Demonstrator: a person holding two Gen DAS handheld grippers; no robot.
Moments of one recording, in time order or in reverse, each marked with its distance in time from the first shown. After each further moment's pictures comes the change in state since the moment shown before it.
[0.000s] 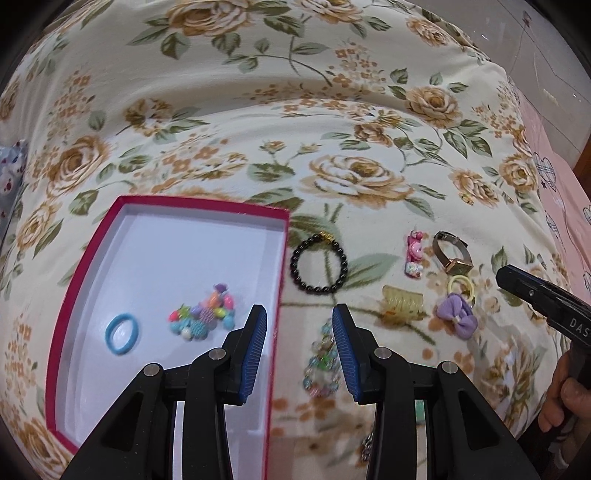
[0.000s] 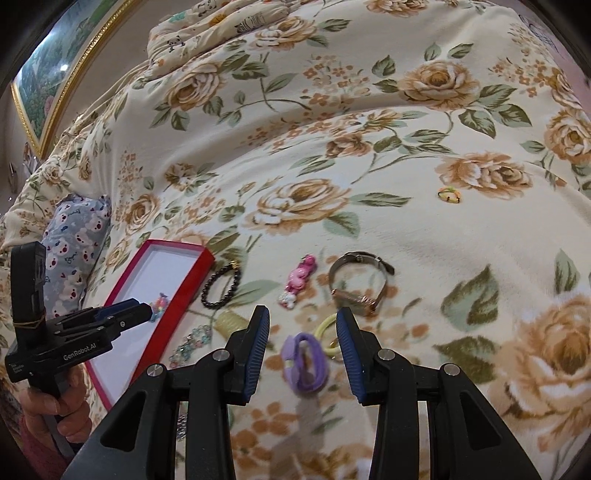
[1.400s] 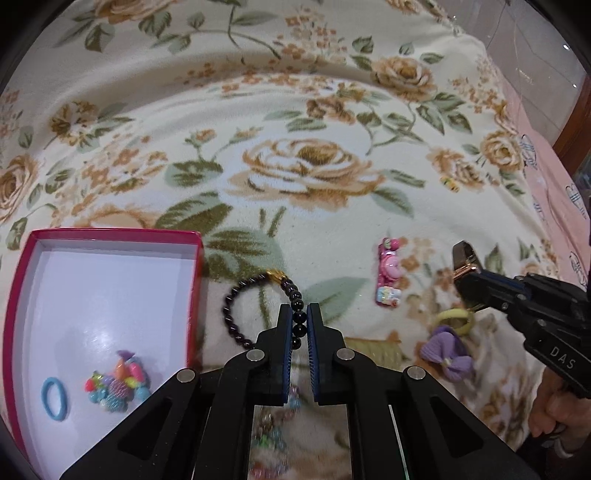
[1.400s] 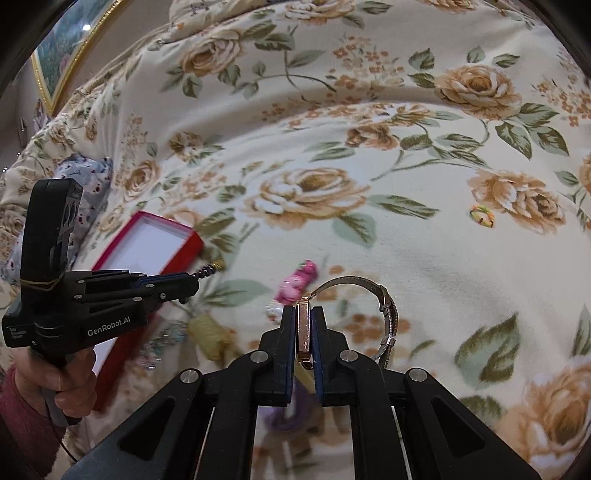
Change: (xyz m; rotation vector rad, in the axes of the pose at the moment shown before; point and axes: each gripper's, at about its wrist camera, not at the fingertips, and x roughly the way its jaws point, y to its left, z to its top) left arm 0.084 -0.031 0.037 0.062 0.060 -0.120; right arm 0.038 0.004 0.017 -0.143 0.072 0.024
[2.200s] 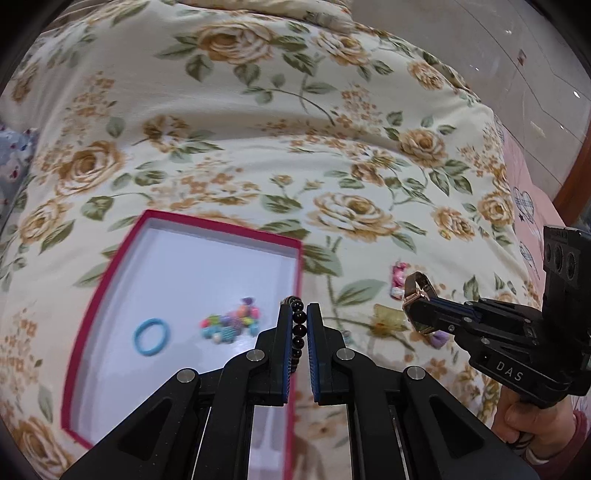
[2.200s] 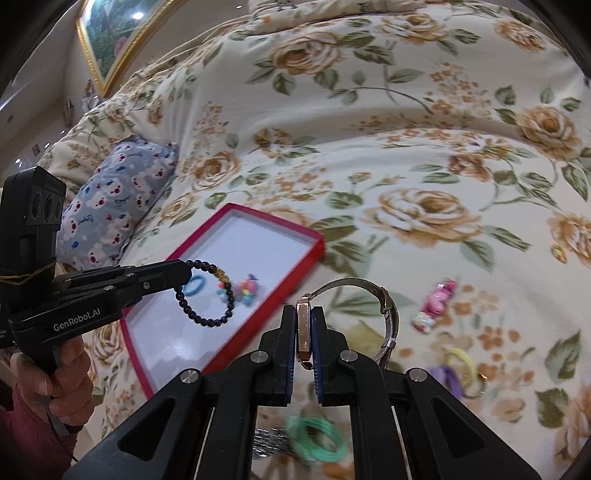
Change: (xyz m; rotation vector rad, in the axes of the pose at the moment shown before) left arm -0.149 0.059 -0.069 -0.132 -0.176 0.031; right arm -0.006 0.109 0.001 -0.112 -0.019 0.158
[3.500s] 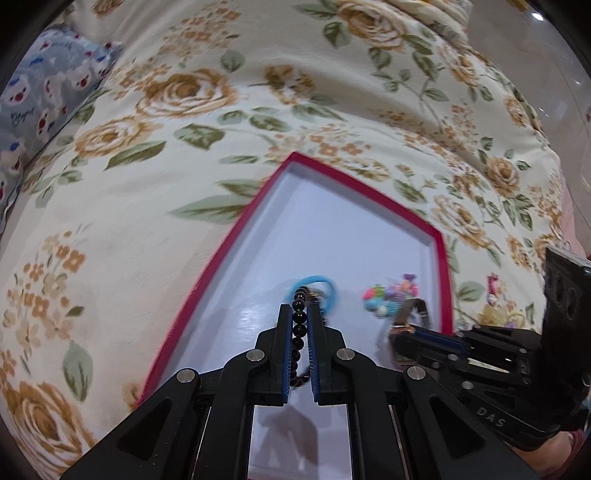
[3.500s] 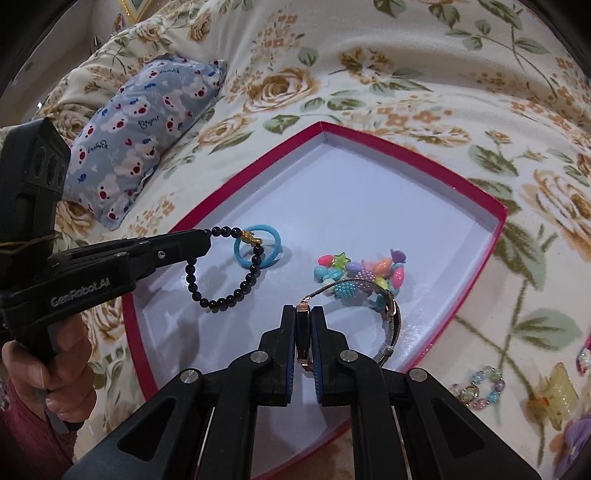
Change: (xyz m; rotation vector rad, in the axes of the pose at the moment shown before) left arm 0.024 0.122 -0.024 -0.240 0.059 0.112; right arm 0.128 0.097 -0.004 -0.142 0.230 0.105
